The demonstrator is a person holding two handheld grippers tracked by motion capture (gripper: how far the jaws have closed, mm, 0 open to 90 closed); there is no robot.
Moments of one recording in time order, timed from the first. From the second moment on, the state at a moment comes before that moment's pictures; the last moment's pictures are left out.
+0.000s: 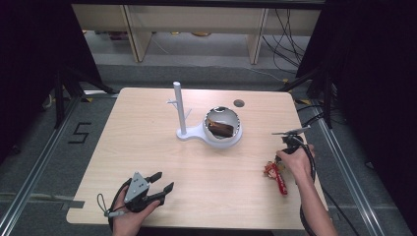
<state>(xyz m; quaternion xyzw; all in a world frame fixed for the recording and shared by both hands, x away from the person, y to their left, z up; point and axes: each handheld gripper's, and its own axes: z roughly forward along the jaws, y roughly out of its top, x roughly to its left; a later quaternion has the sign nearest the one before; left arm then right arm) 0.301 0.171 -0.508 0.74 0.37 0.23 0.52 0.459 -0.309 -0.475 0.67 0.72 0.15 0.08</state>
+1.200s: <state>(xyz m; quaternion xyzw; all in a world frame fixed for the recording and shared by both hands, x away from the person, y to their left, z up) 0.301 0.172 -0.508 0.73 0.36 0.23 0.53 0.453 -0.289 -0.475 0.70 0.69 0.13 0.08</state>
